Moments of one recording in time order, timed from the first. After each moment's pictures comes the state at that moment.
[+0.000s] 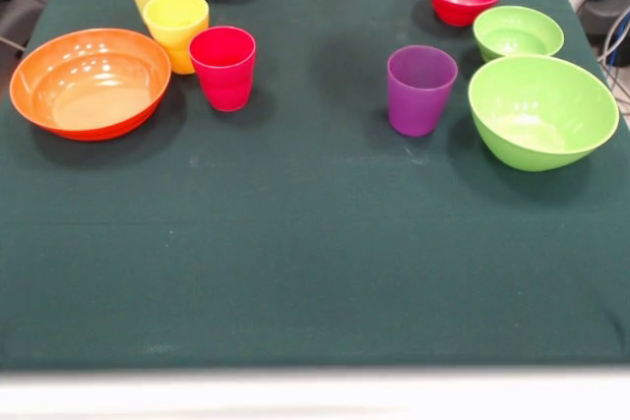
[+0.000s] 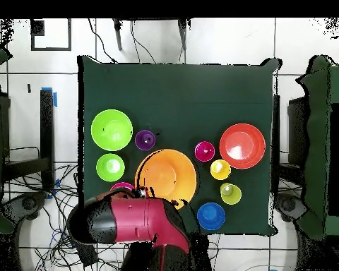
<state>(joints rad) 0.08 -1.02 -0.15 2.01 -0.13 0.57 1.59</state>
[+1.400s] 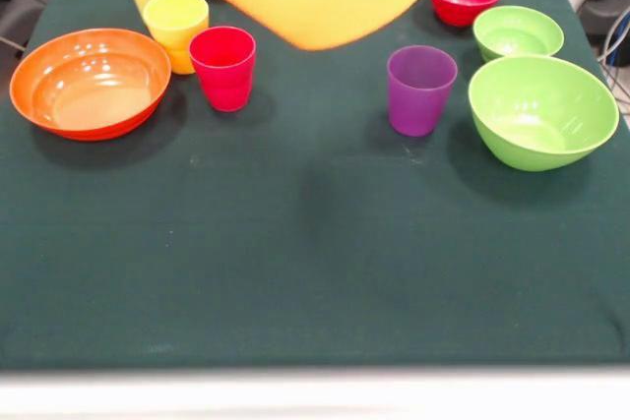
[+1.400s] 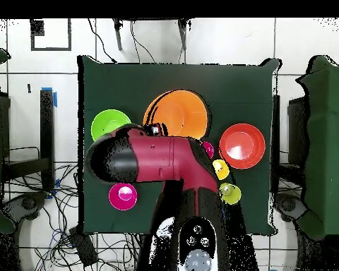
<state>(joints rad) -0.11 -0.94 0.01 1.70 -0.13 0.57 1.59</state>
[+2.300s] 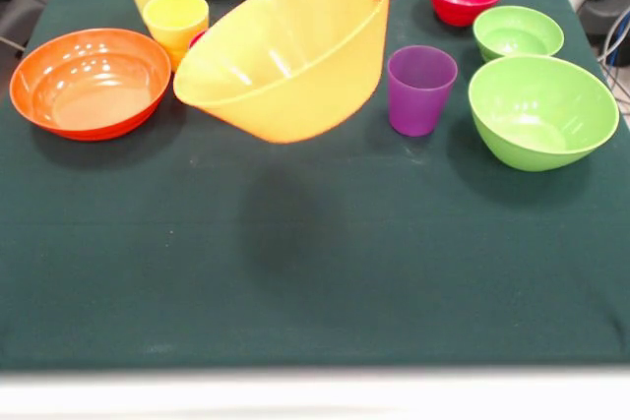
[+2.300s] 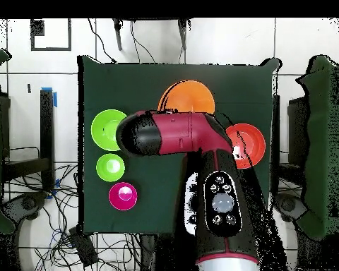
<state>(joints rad) -0.22 -0.78 0.13 1.58 -0.27 0.57 1.59</state>
